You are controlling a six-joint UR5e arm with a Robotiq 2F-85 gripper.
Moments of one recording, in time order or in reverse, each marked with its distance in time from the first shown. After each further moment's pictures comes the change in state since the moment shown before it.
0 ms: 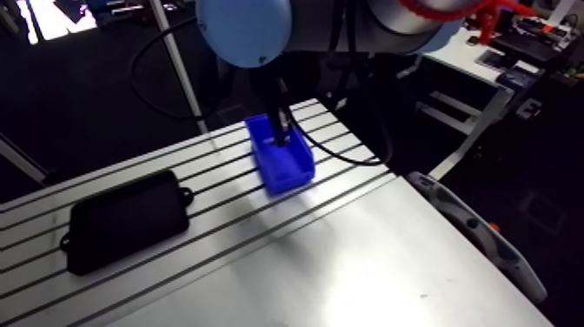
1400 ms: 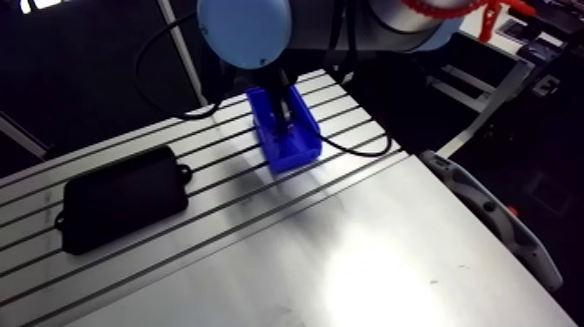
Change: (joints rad) arm 0.015 0.096 -0.004 -0.081 -0.018 0.005
